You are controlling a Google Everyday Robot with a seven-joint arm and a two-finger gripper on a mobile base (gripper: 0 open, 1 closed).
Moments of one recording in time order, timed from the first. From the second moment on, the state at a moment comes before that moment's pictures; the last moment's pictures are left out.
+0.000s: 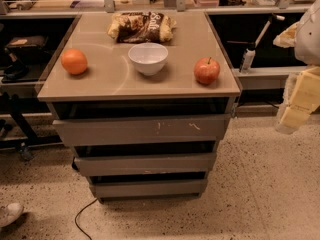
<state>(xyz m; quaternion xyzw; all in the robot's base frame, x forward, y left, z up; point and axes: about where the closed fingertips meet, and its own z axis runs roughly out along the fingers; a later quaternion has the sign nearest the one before) 0.438 -0.216 0.977 -0.60 0.78 -0.04 0.16</state>
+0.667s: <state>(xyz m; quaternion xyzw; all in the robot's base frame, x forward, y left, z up) 0.438 -0.212 0.973 -0.61 0.78 -0.03 0.16</state>
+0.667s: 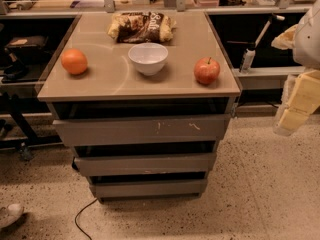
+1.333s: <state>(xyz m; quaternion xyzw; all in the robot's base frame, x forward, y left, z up) 0.440 -0.145 0.870 -0.66 0.73 0.00 0.17</state>
